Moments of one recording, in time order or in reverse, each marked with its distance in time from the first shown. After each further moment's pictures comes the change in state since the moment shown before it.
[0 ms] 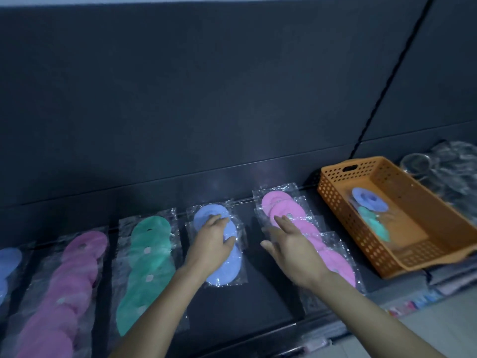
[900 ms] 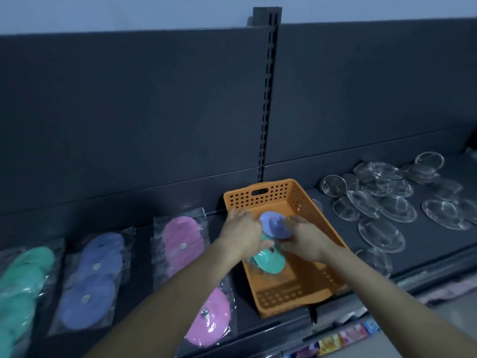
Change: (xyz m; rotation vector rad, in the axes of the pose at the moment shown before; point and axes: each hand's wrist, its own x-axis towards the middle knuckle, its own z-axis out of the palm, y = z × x) left_hand 0.111 0.287 0.135 0.583 -0.325 0.244; right_hand 0.017 0.275 -0.166 -0.109 -0.289 0.159
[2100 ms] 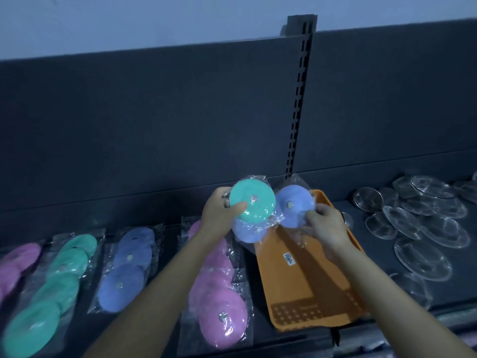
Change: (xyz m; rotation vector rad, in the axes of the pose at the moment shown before) left_hand -0.021 -0.072 -0.015 -1.341 0.639 -0.387; right_hand 0.025 -0.039 -0.019 1.110 0.423 0.212
